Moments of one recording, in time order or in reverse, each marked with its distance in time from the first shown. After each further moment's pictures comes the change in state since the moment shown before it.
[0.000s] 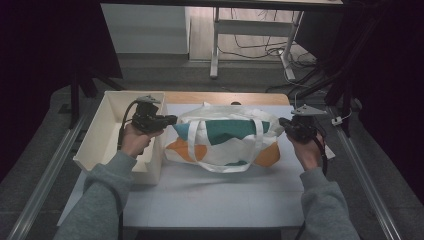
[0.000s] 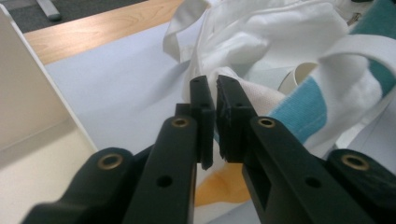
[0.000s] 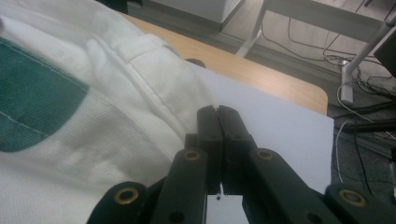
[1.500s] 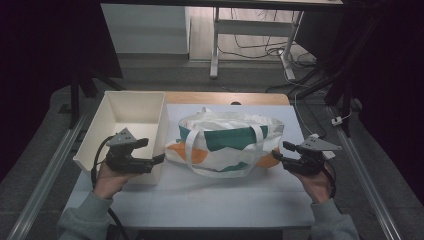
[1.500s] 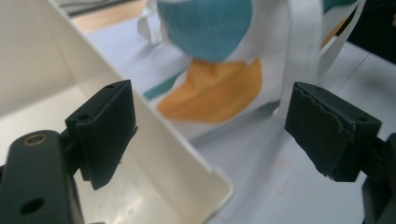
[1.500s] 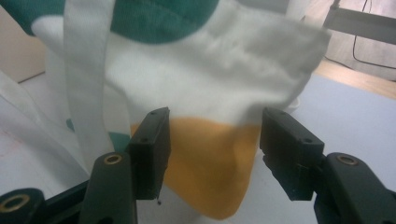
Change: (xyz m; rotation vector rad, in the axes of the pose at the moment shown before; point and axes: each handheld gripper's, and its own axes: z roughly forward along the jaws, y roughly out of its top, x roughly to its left) left arm -0.038 -0.095 -0.063 -0.071 0.016 0.062; right arm 0.034 -0.063 -0.059 -0.104 0.234 0.002
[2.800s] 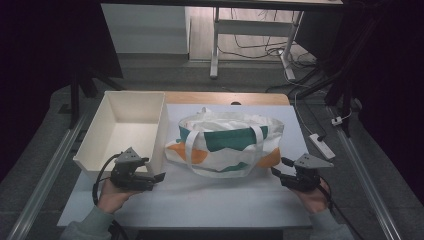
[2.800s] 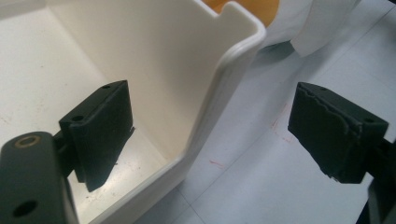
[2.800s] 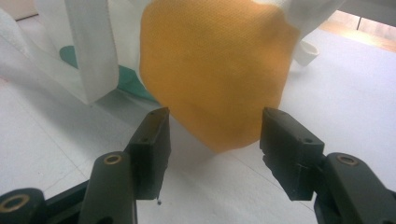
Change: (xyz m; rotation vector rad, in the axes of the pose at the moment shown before) left arm -0.004 -0.045 0.020 0.098 -0.005 -0.033; right arm 0.014 -0.046 0.002 0.077 -0.015 -0.050
